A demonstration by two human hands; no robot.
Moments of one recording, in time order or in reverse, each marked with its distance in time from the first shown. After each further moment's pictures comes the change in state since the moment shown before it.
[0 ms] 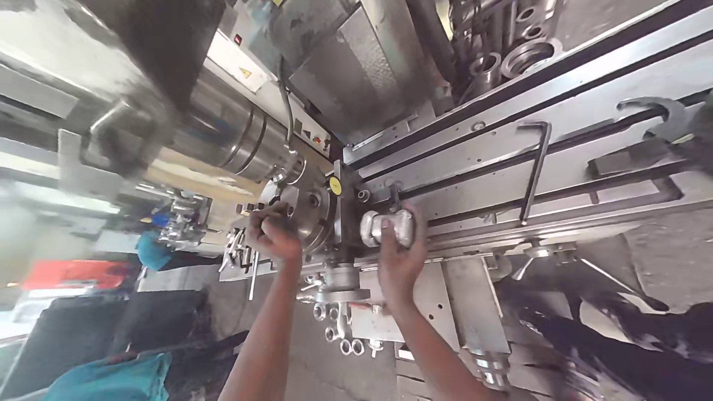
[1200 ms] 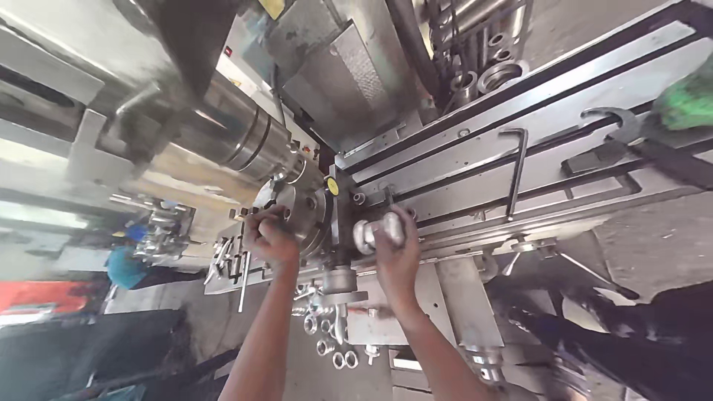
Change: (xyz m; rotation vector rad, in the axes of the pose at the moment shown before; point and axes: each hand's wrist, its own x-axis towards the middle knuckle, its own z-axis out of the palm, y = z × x) left_hand 0.000 0.006 0.001 0.075 0.011 -0.019; right_hand 0.001 -0.004 -0.009 -0.039 -0.066 0.042
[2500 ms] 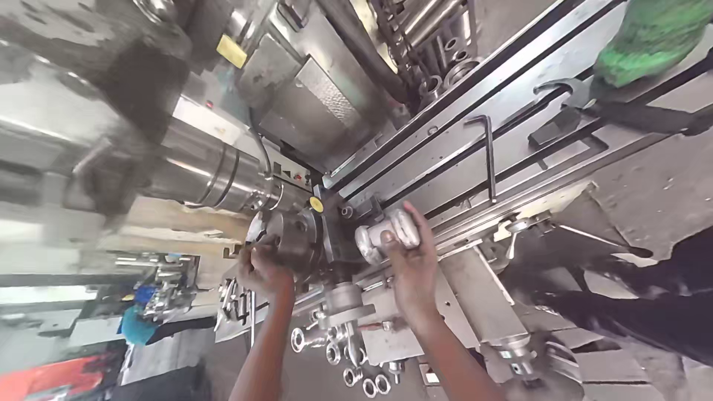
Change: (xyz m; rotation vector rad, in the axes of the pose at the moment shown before) left_hand 0.002 0.001 -0.005 -0.025 -0.084 0.025; right_hand -0.006 -0.022 -0.021 0.449 0.091 -0.002
